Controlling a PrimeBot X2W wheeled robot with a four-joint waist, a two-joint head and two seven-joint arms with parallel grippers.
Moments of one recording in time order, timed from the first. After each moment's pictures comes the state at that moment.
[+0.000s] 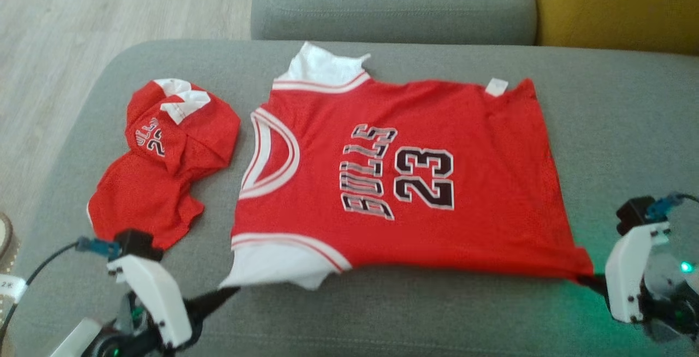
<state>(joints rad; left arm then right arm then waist) -0.20 0.57 -0.68 0.26 -1.36 -0.07 0.43 -0.40 -0.71 0.85 0.56 1.06 0.12 0.57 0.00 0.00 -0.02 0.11</state>
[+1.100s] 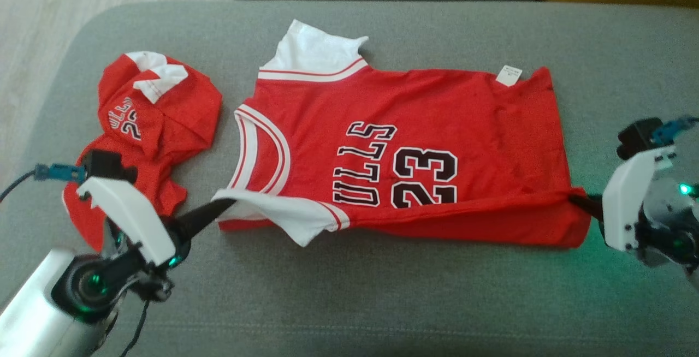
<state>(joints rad) -0.30 0.60 -0.57 0.11 -1.50 0.01 0.47 -0.49 -0.69 0.69 0.45 0.96 0.12 0.69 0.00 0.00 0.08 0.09</state>
